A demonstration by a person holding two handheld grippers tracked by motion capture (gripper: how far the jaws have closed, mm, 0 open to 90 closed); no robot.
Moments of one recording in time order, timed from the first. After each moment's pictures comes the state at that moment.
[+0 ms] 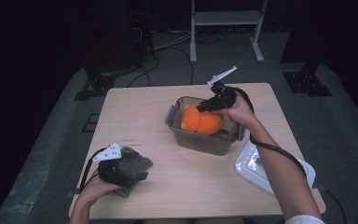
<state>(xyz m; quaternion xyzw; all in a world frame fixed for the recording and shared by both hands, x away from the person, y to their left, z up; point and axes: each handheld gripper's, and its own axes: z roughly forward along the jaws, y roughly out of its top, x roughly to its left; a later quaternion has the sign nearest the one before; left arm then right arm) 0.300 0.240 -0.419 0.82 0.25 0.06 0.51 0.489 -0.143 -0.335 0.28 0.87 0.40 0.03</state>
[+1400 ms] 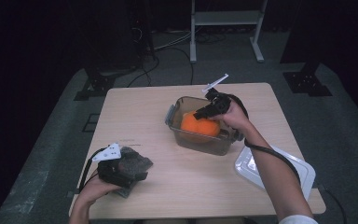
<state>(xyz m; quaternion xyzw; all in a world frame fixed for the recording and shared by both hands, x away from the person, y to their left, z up) 0.299 0.241 -0.418 0.82 0.25 0.06 0.51 0.495 -0.130 -0.366 0.29 0.88 0.37 0.00</state>
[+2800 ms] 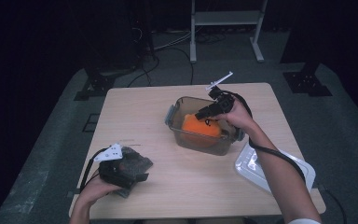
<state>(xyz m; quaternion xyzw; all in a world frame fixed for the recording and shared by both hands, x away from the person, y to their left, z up) 0.299 0.238 -0.419 0.83 0.24 0.06 0.51 0.488 -0.140 -0.353 0.31 0.87 0.38 -0.02</state>
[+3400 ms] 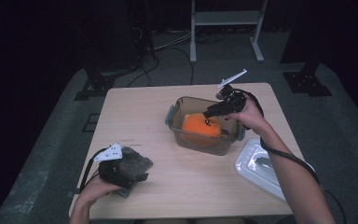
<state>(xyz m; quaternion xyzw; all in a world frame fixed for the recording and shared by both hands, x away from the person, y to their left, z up) 0.300 0.239 -0.420 0.83 0.25 0.06 0.50 0.472 -0.169 -0.334 0.31 0.86 0.40 -0.01</state>
